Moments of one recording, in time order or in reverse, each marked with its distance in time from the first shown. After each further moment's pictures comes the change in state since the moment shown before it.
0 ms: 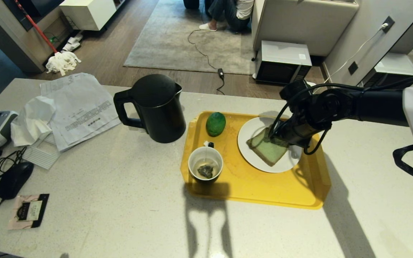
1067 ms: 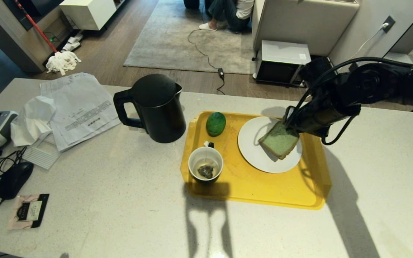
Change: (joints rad) left arm 0.000 0.000 0.000 0.000 0.000 0.000; right arm -0.001 -0.177 0.042 0.065 -0.003 -0.054
